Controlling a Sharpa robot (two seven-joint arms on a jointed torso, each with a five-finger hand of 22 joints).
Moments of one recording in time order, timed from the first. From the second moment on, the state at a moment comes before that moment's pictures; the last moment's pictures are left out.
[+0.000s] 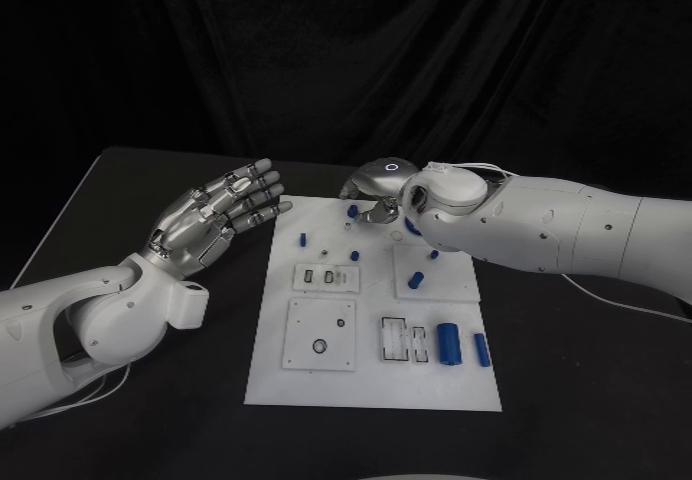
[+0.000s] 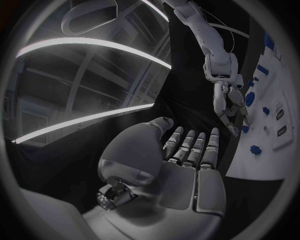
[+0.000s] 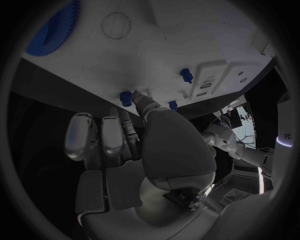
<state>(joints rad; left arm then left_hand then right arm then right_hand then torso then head) 1.34 -1.01 -0.21 1.67 0.04 0.12 0.68 1.30 0.22 0.22 0.09 0.56 0.38 0.12 0.08 0.05 0.17 0.23 0.32 0.05 0.16 0.25 0.20 0.04 0.12 0.24 0.29 0.17 0.07 1.45 -0.52 -0.23 1.20 -1.64 -0.28 -0.08 1.40 -0.10 0.28 0.06 0.13 0.74 0.13 0.06 0.16 0.82 0.13 0.15 0.08 1.42 0.02 1.32 1.06 0.09 1.34 0.13 1.36 1.20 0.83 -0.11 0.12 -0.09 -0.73</state>
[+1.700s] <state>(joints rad) 1.34 -1.03 -0.21 1.68 0.05 0.12 0.68 1.30 0.21 0.23 0.09 0.56 0.38 0.13 0.08 0.05 0.16 0.24 0.32 0.05 0.16 0.25 0.20 0.04 0.12 0.24 0.29 0.17 0.07 1.46 -0.87 -0.25 1.41 -1.54 -0.26 -0.15 1.29 -0.07 0.16 0.15 0.16 0.91 0.13 0.07 0.14 1.46 0.03 1.57 1.31 1.46 -0.03 1.57 1.31 0.04 1.46 0.08 1.51 1.31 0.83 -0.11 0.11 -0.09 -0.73</state>
